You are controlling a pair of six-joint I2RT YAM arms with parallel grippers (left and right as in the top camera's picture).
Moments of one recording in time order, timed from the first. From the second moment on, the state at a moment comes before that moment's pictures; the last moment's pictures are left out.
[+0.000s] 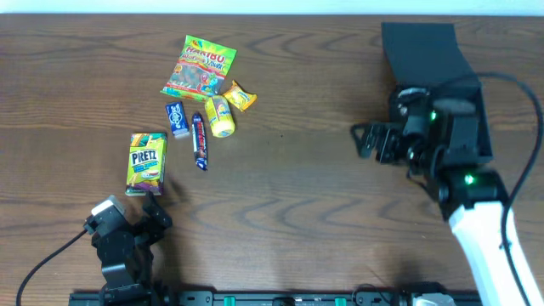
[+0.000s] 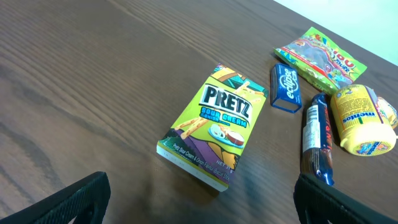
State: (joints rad) left arm 0.17 0.01 0.16 -0.63 -0.14 -0.38; right arm 0.07 1.18 0.96 -0.56 -0.30 0.23
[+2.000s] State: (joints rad) left arm 0.17 0.01 0.16 -0.63 -0.13 -0.38; right arm 0.43 1.65 1.02 -0.35 -0.01 0.39
